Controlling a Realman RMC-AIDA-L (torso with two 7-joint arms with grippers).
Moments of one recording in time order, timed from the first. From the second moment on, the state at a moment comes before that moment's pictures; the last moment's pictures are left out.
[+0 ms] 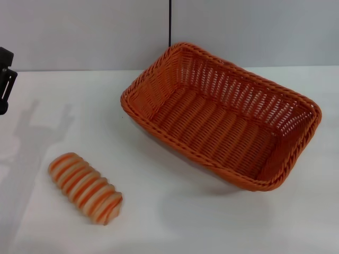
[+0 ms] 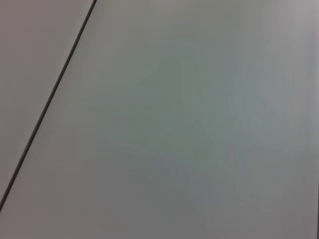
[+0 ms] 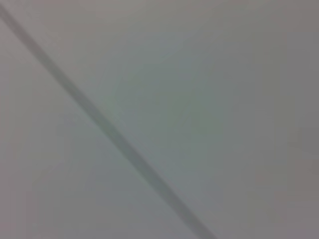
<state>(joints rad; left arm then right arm) -0.28 -2.07 0.03 -0.18 1.50 1.81 -0.40 0.22 2.02 2.74 0.42 -1.15 1.42 -1.74</state>
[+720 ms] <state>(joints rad) -0.27 -2.07 0.02 -0.18 1.50 1.79 -0.42 0.58 1.76 2.36 1.03 -2.04 1.82 -0.96</state>
